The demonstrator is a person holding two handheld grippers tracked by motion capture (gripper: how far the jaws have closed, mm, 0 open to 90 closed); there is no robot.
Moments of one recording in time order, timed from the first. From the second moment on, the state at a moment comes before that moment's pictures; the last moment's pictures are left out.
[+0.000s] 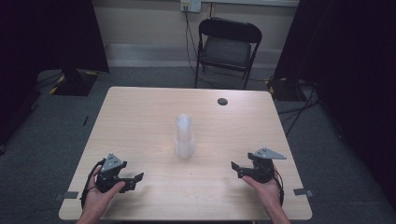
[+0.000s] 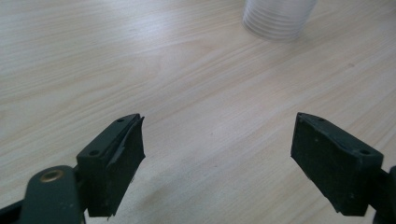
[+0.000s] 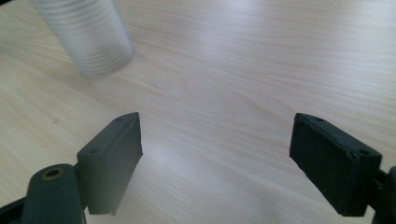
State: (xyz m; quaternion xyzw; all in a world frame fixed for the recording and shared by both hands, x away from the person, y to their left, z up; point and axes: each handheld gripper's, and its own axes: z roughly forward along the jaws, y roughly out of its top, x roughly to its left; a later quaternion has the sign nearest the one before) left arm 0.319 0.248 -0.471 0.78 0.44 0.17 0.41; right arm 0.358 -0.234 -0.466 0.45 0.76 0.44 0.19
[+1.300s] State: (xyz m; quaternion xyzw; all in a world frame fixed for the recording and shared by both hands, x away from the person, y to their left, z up) left arm 0.318 0.237 -0.463 0.77 0.40 0.19 0.46; right arm 0.382 -0.159 -0.415 0.35 0.78 0.50 0.14
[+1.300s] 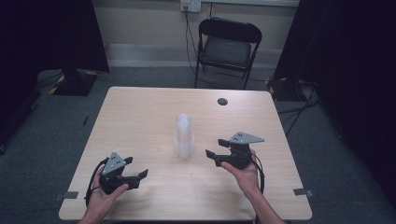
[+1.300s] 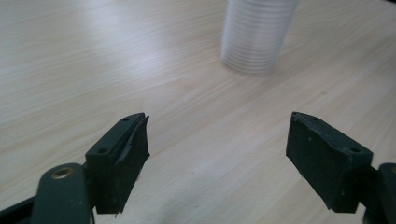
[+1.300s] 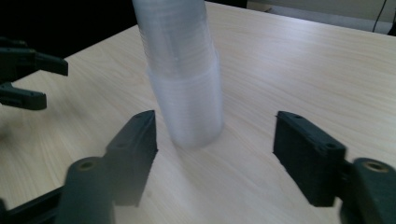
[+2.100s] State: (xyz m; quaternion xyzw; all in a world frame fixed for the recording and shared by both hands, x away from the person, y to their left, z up) left arm 0.312 0.236 -0.459 0.79 0.38 0.16 0.46; right arm 0.427 -0.097 -0.386 0.29 0.78 0.53 0.13
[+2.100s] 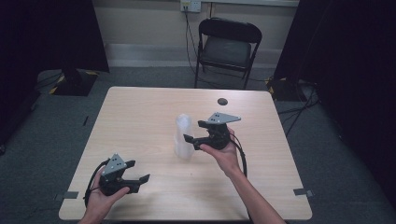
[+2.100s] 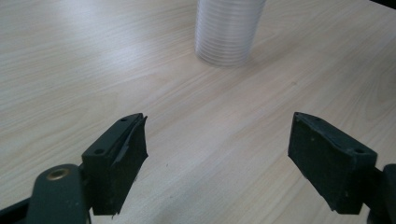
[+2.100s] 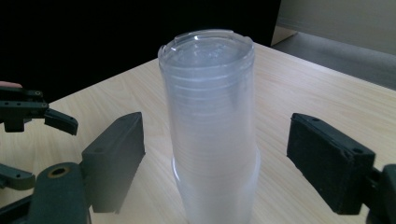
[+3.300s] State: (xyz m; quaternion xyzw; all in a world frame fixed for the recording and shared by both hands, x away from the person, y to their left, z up) left arm 0.313 0.241 -0.460 0.79 0.39 0.17 0.45; right arm 0.455 -0.061 -0.416 0.28 0.80 0.51 0.12
